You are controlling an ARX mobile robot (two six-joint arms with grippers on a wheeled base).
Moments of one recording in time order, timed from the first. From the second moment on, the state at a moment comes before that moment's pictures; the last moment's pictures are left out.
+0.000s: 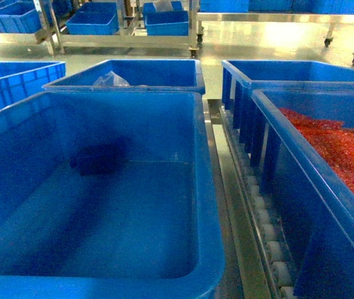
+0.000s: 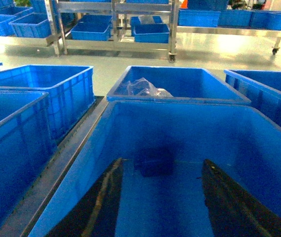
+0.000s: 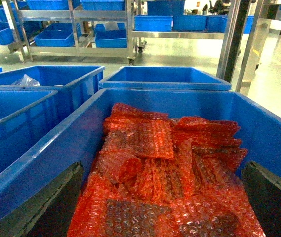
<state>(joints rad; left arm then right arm) -0.29 0.80 0.16 0.62 -0.30 -0.02 0.00 0.00 0.01 -0.01 0.00 0.00</state>
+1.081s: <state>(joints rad) 0.00 0.23 0.01 0.23 0.00 -0.01 0.00 0.00 0.01 0.00 0.00 0.00</state>
